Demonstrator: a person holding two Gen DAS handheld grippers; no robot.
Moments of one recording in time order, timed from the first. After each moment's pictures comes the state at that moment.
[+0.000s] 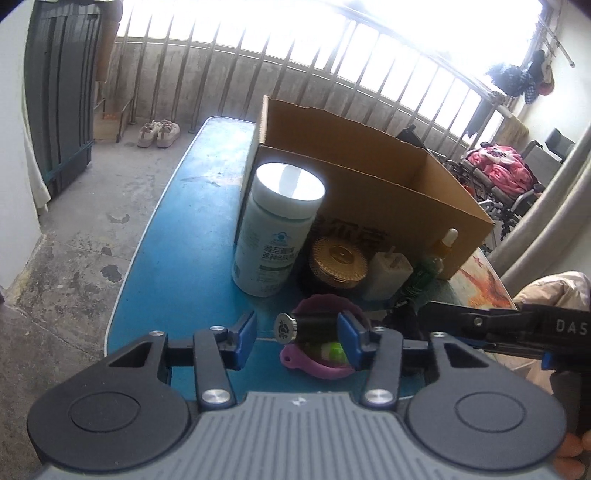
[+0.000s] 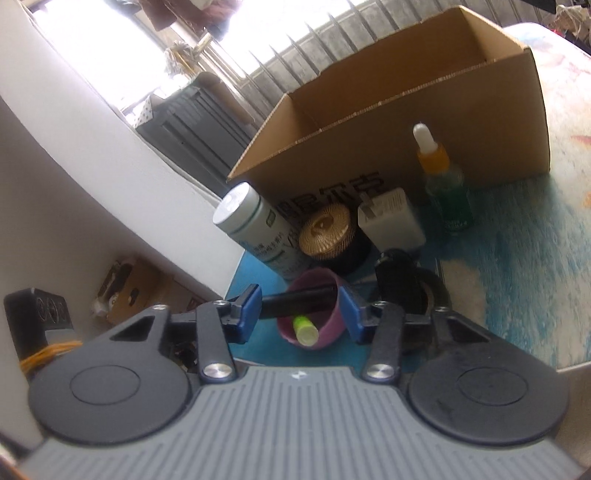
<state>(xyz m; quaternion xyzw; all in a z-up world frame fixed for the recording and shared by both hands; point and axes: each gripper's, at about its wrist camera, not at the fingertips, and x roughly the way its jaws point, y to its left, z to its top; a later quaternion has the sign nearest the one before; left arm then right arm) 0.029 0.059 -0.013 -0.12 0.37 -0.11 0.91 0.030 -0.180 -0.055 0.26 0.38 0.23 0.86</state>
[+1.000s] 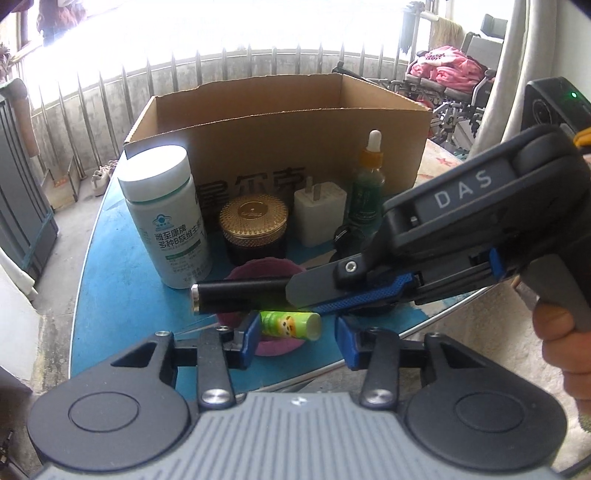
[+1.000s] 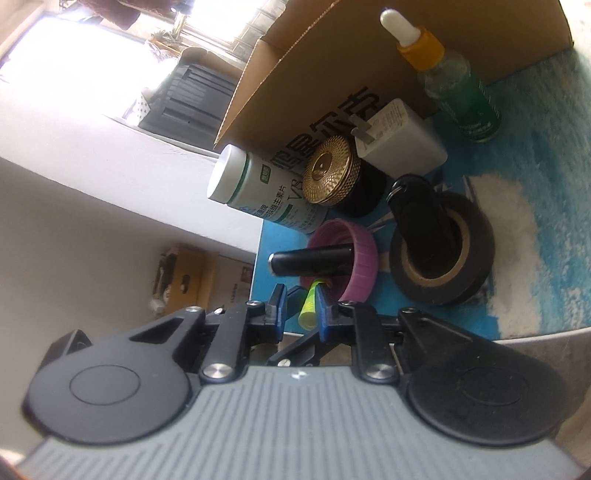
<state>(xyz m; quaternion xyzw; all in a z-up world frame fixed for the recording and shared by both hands) 0.019 -0.015 -0.030 0.07 0.38 -0.17 0.91 0.060 -0.176 -0.095 0.38 0.47 0.27 0.75</state>
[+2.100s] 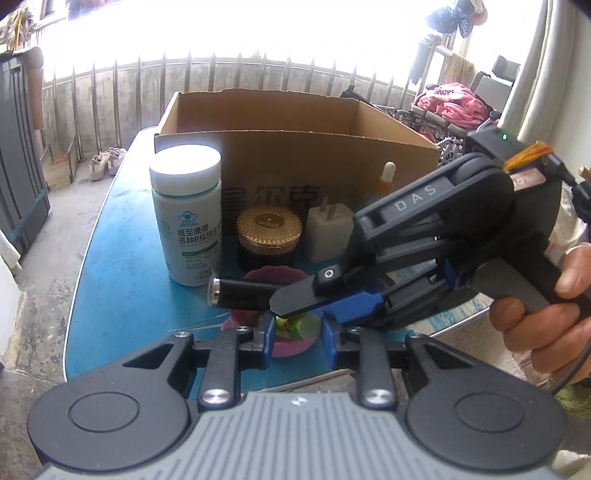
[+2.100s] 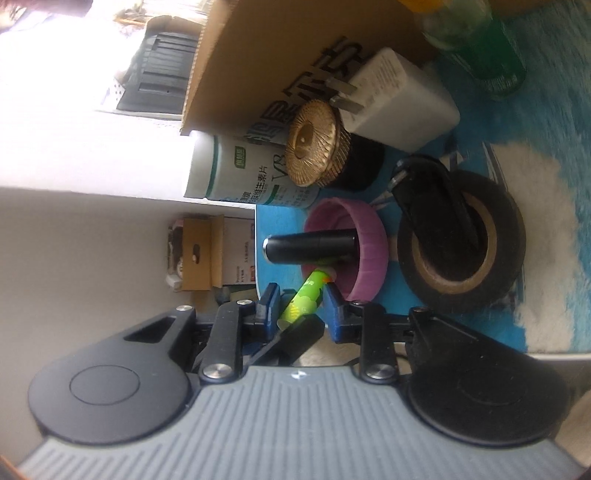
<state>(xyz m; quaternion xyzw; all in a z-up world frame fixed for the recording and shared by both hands) 0.022 0.010 -0.024 0.00 0.37 -0.19 0.91 0.100 -0.172 -0.119 0.43 0.56 0.28 0.66</state>
